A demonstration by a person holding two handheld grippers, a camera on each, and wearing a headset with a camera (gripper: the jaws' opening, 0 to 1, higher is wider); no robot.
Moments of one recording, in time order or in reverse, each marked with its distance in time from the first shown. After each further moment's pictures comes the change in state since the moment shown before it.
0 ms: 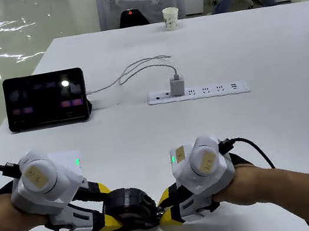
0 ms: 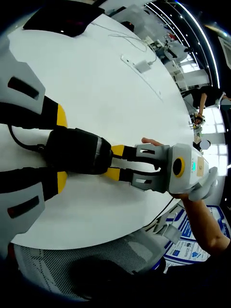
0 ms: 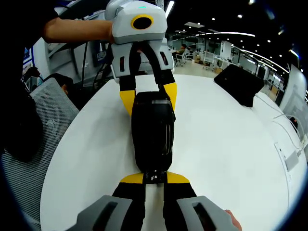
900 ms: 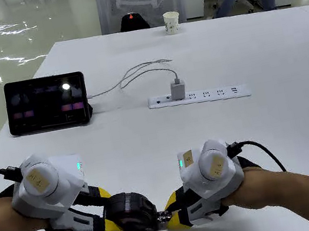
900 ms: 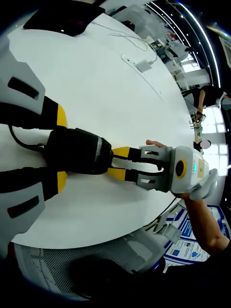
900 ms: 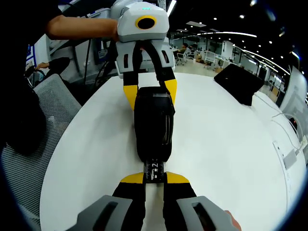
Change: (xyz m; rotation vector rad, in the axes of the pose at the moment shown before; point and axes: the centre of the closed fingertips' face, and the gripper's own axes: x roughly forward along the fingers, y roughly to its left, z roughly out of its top) left arm 0.000 -0.002 0.000 -0.003 0.006 -0.007; right arm -0.010 0.000 -0.011 -0.015 0.017 0.001
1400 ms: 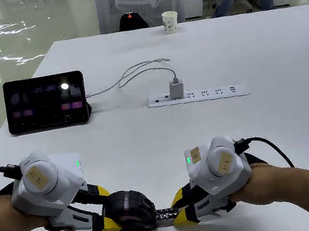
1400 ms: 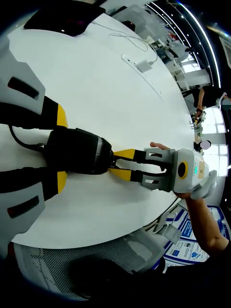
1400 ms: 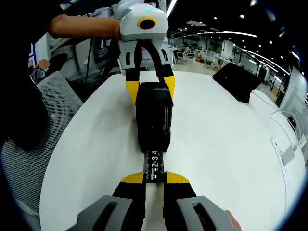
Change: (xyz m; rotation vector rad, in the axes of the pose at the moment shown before) left arm 0.000 -0.001 0.000 -0.002 0.001 0.001; right arm -0.012 0.000 -0.012 -0.003 0.011 -0.006
